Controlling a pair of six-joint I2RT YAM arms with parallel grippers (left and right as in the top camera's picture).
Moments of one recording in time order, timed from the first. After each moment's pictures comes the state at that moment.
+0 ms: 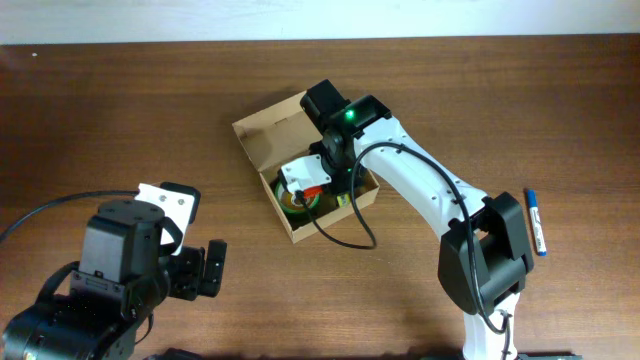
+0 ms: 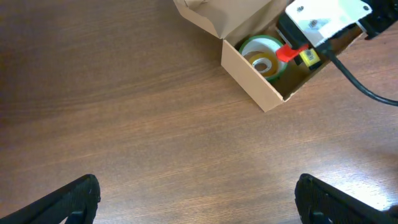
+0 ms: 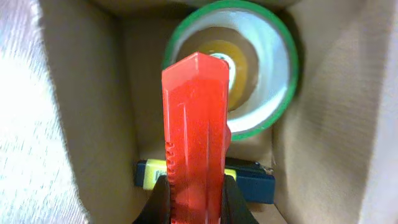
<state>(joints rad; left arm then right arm) -0.30 0.91 1.39 -1.42 -0.10 -0.04 0.58 2.07 1.79 -1.15 -0.18 -1.41</state>
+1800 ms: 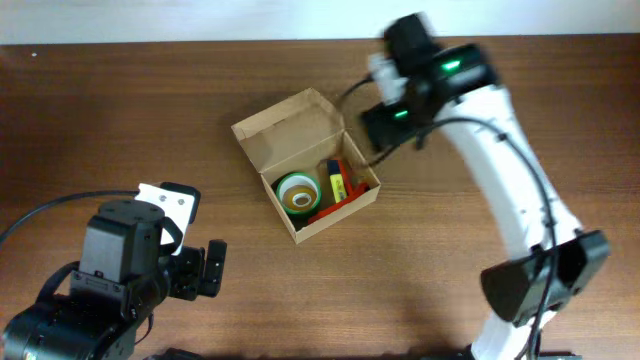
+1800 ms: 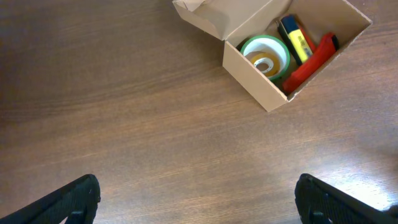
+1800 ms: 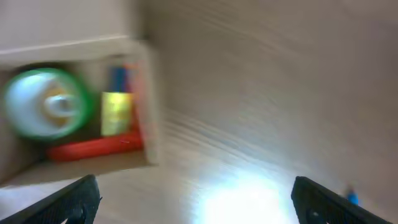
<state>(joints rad) -0.30 0.91 1.39 -1.42 -0.10 -0.04 0.29 1.92 2.05 -1.42 0.03 -0.02</state>
